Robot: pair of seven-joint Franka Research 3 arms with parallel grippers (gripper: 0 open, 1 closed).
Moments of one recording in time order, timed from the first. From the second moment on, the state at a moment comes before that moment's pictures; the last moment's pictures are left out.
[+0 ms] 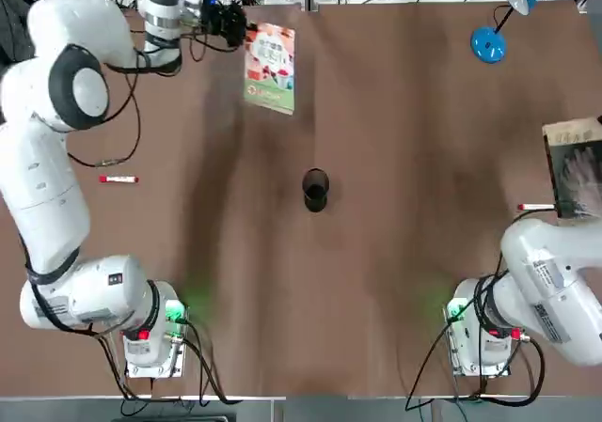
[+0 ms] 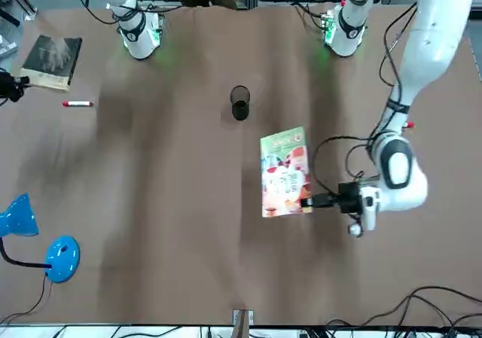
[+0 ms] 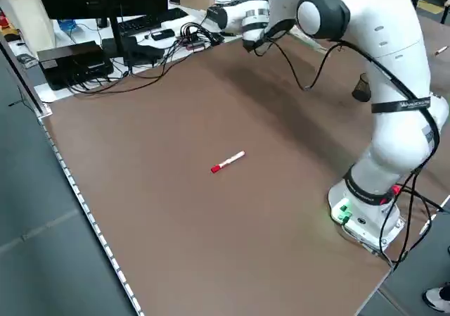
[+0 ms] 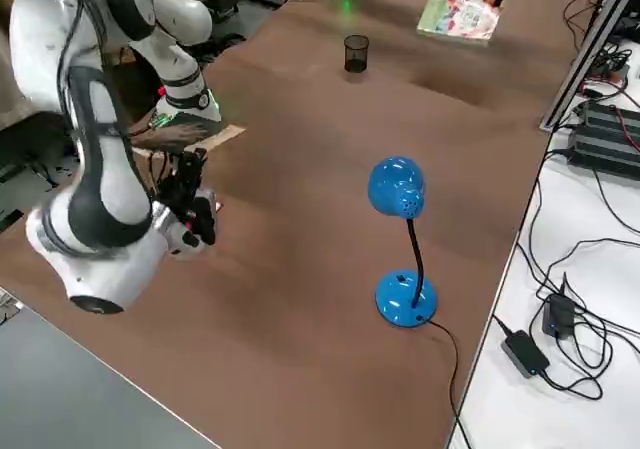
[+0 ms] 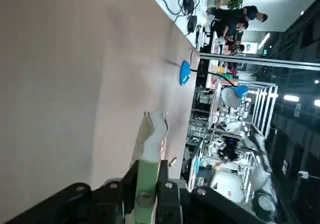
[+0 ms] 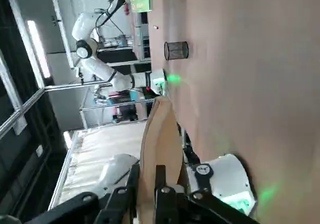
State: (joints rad) left arm 0.09 0.74 -0.34 -1.55 -1.24 2.06 0.47; right arm -1.10 0.73 0.25 -1.22 0.46 0.71 -0.86
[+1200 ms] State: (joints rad) left arm -0.17 0.88 -0.26 -1.47 -1.16 2.32 0.60; right arm -0.62 0.37 0.49 -1.36 0.75 1.33 -0.05
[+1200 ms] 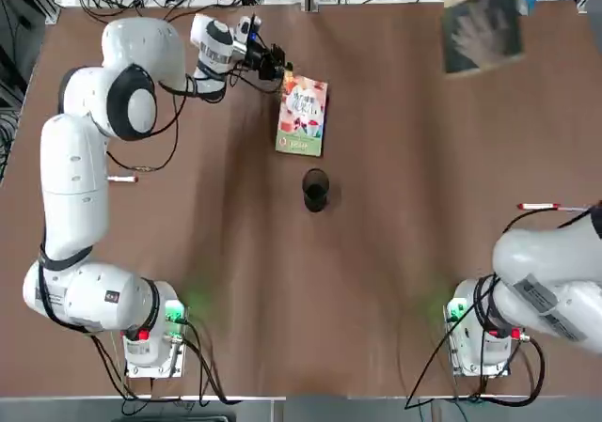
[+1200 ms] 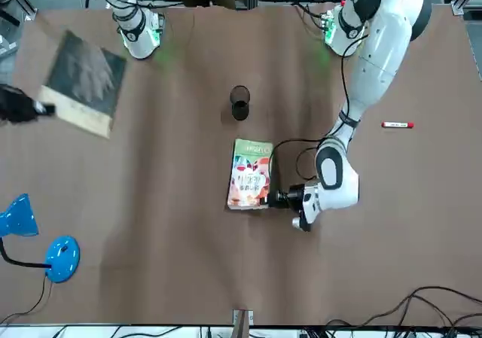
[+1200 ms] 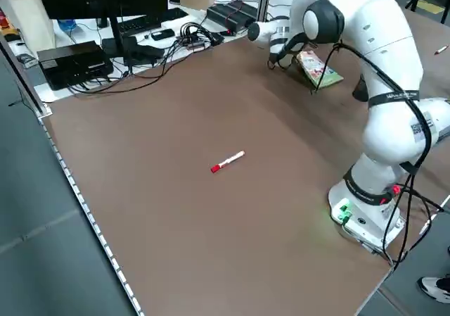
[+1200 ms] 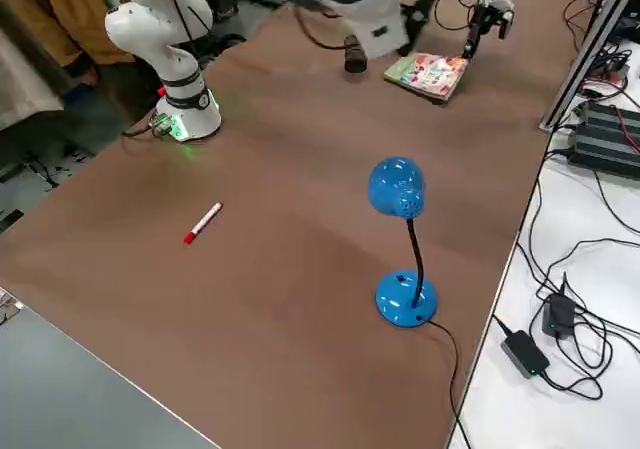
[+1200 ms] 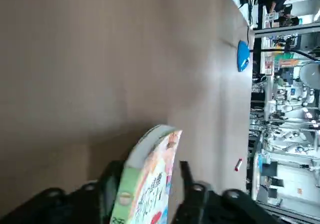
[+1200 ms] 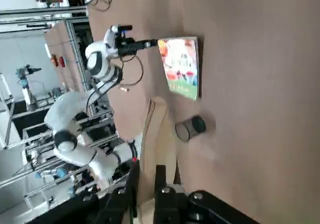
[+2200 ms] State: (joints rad) left arm 0.17 0.46 -0.25 -1.54 -0.37 1.76 0.67; right arm -0.20 0.62 0.47 -1.64 0.64 2.11 -0.05
